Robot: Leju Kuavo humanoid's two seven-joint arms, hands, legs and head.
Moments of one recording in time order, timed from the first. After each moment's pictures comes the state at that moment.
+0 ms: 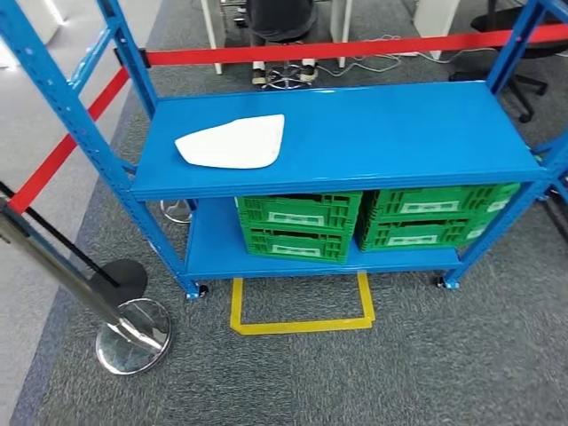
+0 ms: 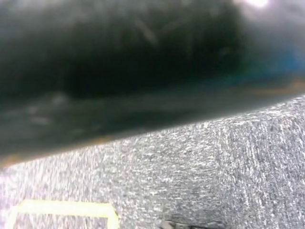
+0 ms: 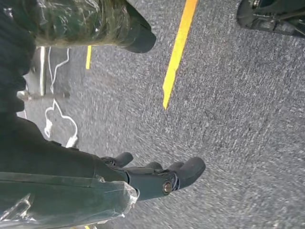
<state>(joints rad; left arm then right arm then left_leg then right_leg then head) -0.03 -0.20 1.11 -0.22 -1.15 0.31 -0.39 0.01 0.19 -0.95 -0.21 1.57 -0.29 -0.03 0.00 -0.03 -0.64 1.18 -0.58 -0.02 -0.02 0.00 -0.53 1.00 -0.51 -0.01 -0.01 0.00</state>
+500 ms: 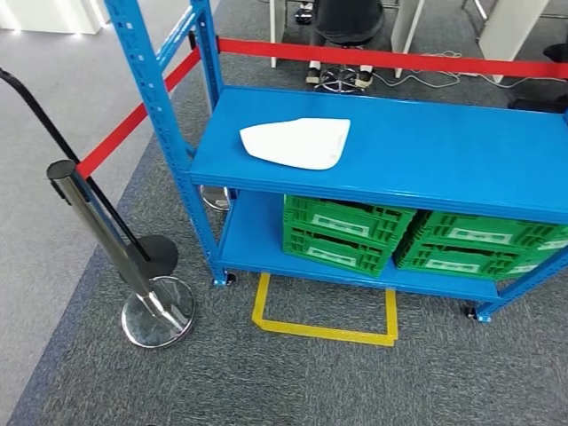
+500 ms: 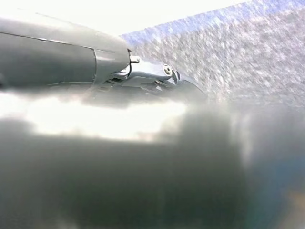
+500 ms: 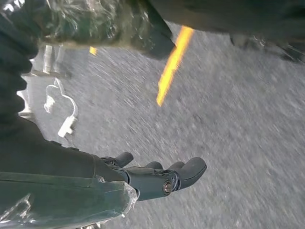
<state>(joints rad) -0.03 -0.20 1.11 -0.22 -1.17 0.31 -0.39 0.00 0.19 -0.96 -0.21 1.54 -0.22 0.02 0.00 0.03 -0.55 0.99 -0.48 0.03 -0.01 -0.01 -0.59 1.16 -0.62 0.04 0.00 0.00</state>
